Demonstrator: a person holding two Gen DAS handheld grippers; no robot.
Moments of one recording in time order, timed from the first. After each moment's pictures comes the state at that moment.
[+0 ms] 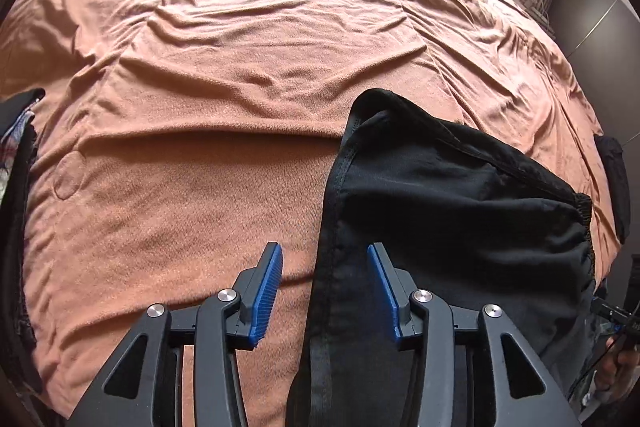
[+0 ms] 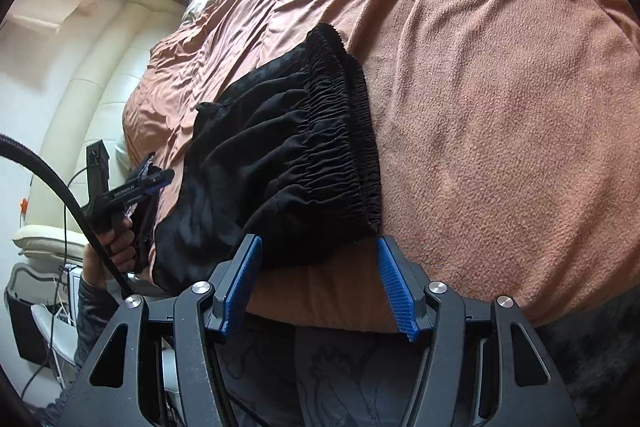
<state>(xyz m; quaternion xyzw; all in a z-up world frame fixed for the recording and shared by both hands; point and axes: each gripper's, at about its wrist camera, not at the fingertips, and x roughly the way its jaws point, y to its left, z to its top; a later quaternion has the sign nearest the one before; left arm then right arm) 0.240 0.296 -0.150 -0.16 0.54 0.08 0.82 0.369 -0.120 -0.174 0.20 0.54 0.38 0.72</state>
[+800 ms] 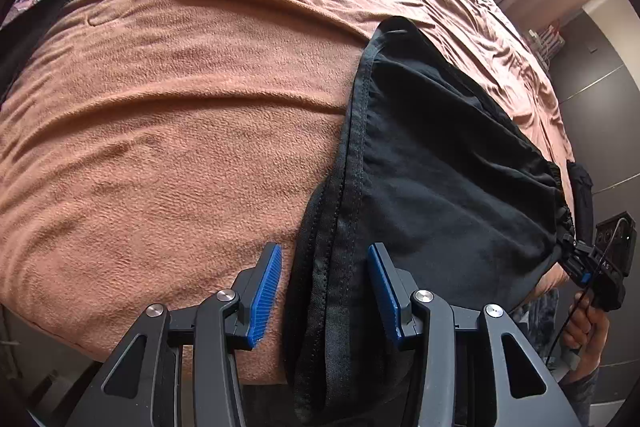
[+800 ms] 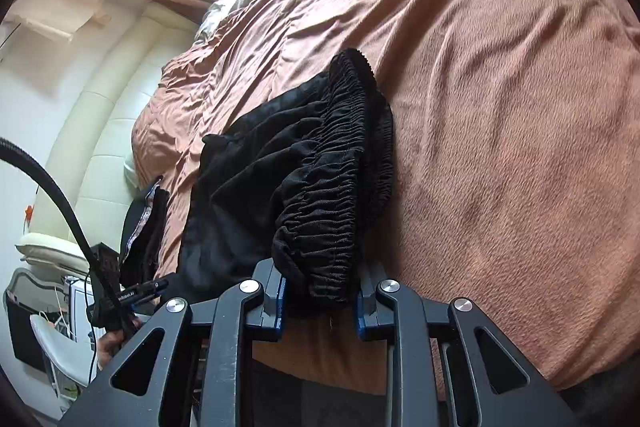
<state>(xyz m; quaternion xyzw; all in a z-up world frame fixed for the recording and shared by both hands) 0.137 0.276 -0.180 -0.29 0.52 0.08 0.80 0.384 -0.093 -0.177 0.20 0.50 0.38 0.75</state>
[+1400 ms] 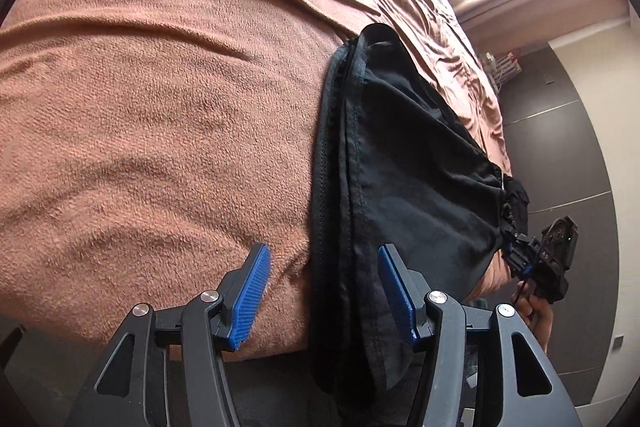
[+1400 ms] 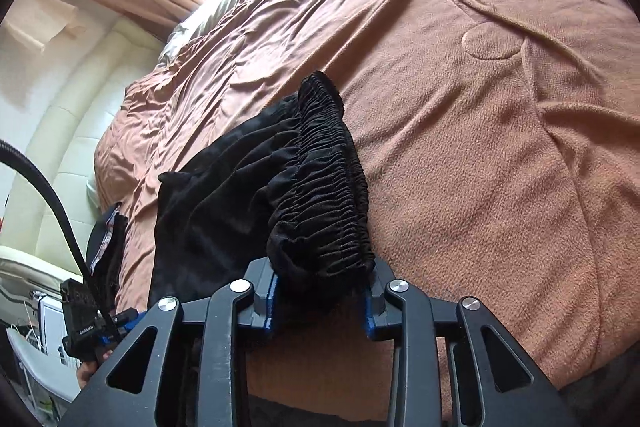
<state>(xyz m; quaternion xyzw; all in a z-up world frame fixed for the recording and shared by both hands) 0.131 0.236 -0.192 -0.41 0.47 0.00 0.78 0.392 -0.147 -0.153 0.17 0.49 0.31 0.80</state>
